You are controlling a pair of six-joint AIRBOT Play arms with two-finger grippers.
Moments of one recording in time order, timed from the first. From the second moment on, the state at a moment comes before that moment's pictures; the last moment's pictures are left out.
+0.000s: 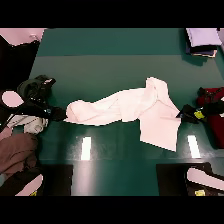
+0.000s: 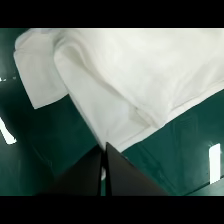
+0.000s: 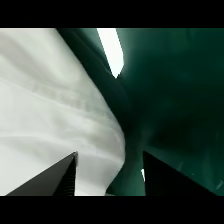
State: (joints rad) left arm -0.07 -0.96 0.81 1.15 -1.17 -1.34; right arm -0.42 -1.29 0.84 -1.16 1.21 1.38
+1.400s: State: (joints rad) left arm -0.08 -0.96 1.93 1.17 -1.36 -1.37; right arm -0.44 -0.77 1.68 -0.99 1.27 1.35
